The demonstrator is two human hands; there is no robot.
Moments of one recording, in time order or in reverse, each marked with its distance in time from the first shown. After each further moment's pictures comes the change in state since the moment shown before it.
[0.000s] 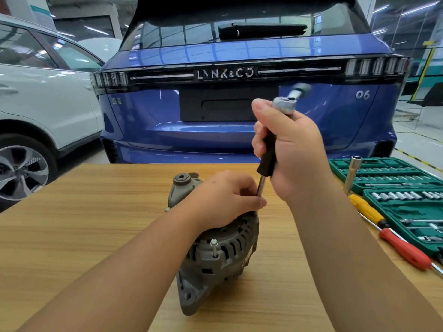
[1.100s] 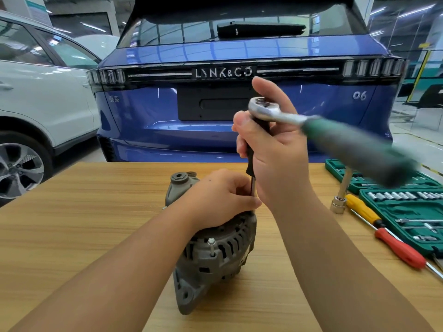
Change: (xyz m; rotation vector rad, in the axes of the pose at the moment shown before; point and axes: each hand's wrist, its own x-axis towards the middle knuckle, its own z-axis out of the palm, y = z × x) left_hand -0.003 -0.002 0.001 -0.082 0.012 0.075; right_hand -0.005 0.016 0.013 -0.056 -0.106 -0.291
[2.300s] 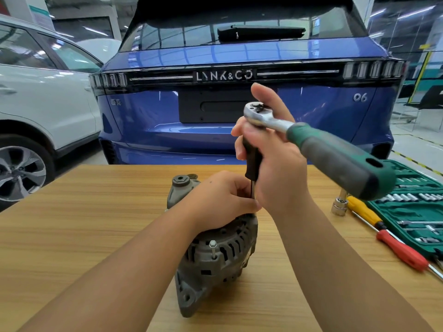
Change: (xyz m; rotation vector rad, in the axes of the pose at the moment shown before) left_hand 0.000 0.001 -0.001 -0.035 -0.005 -0.037; right_hand -0.002 -0.004 -0.001 0.046 -0.037 0.034
